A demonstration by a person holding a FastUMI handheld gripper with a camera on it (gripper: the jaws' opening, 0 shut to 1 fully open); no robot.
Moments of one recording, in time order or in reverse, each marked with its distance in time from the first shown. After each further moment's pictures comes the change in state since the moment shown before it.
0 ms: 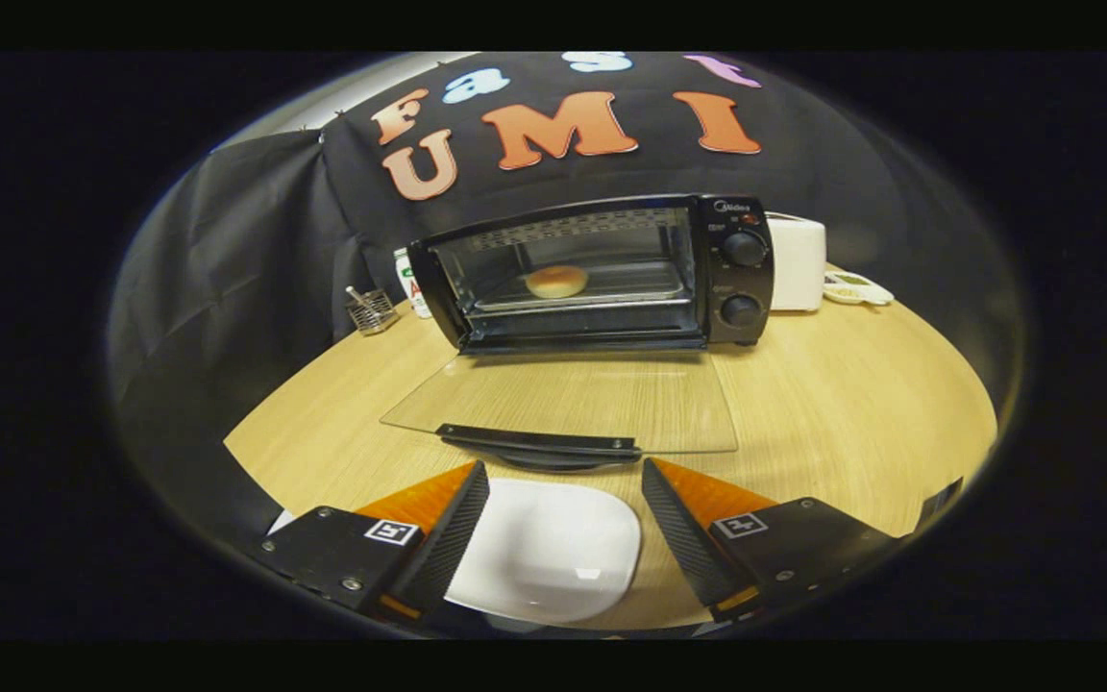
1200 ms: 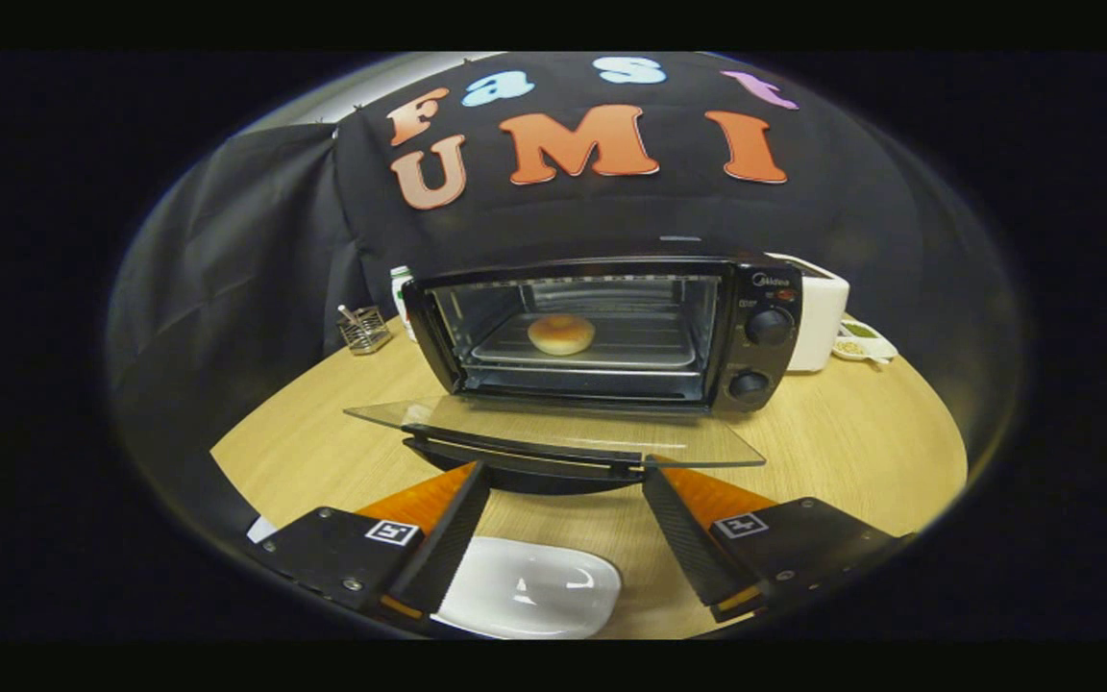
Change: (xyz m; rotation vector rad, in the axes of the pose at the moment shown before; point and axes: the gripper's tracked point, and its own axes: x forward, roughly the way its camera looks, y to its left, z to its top) arm 0.002 0.009 0.092 -0.069 -0.082 -0.019
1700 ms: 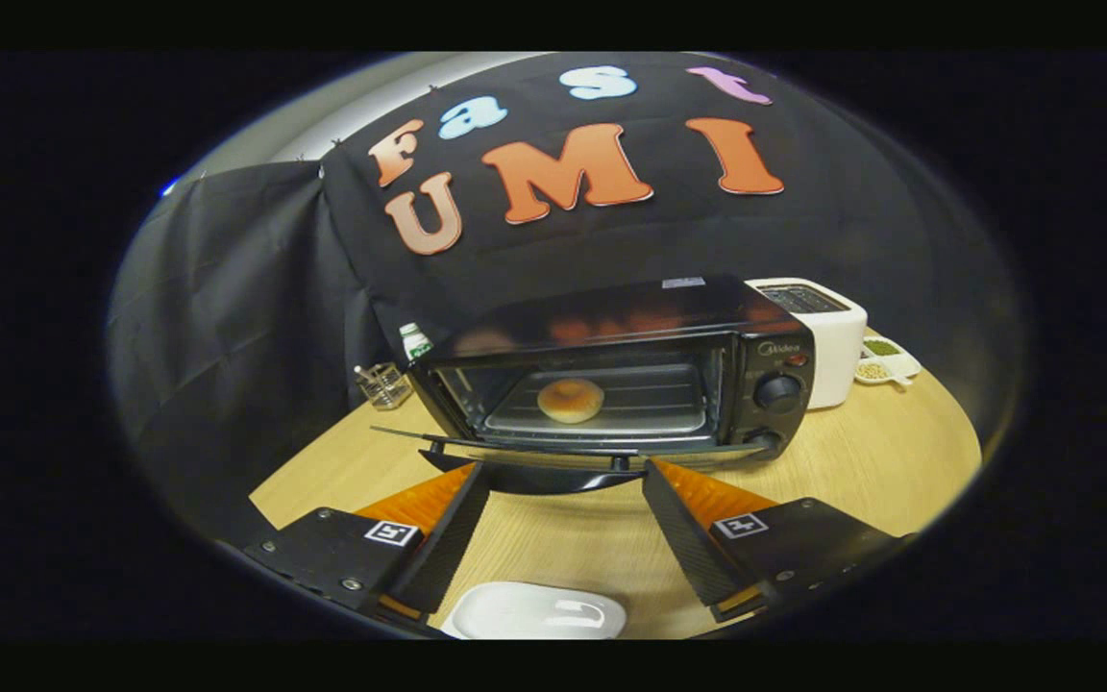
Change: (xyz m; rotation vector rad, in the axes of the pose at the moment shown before) arm 0.018 -0.007 0.069 0.130 -0.110 0.083
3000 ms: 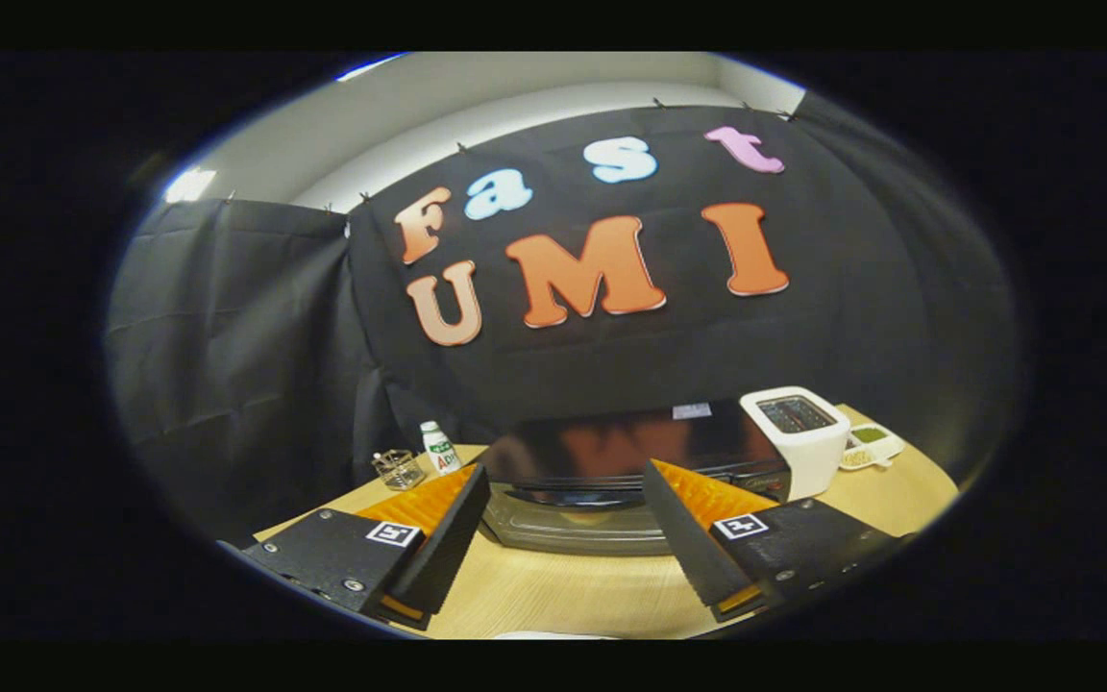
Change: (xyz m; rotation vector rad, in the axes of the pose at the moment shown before) arm -0.061 0.040 0.117 -0.104 -0.369 0.008
